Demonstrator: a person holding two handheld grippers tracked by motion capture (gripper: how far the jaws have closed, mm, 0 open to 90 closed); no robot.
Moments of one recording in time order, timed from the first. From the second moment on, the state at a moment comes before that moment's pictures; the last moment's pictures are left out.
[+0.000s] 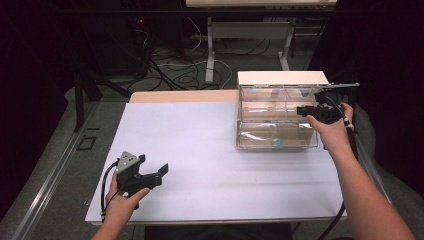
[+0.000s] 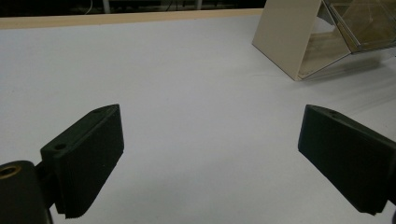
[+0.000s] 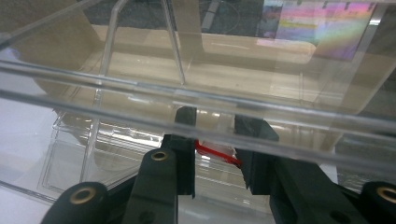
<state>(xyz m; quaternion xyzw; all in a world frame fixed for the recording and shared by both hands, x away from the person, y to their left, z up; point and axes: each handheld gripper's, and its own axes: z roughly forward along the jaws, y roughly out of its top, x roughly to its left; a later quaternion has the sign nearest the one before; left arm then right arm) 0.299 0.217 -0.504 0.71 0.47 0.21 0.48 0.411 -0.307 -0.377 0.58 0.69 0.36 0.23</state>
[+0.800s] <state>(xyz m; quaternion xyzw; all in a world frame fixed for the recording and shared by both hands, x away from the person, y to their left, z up) 0.300 0.215 -0.504 0.71 0.47 0.21 0.48 0.401 -0.306 -0.374 0.57 0.69 0.37 0.23</state>
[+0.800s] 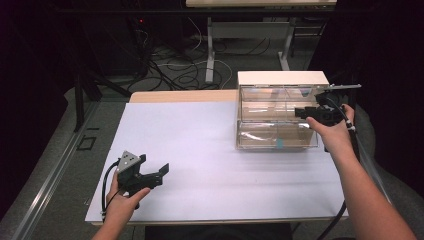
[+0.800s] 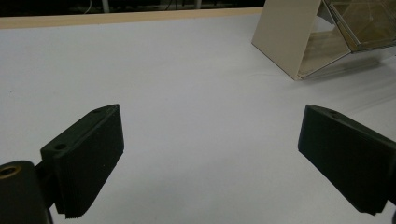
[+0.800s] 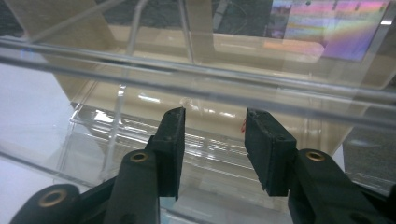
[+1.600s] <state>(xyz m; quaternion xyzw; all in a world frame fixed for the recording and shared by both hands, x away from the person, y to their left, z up) 0.300 0.216 -0.505 0.71 0.47 0.21 0.48 0.367 -0.289 -0.357 0.53 0.71 0.39 0.23</state>
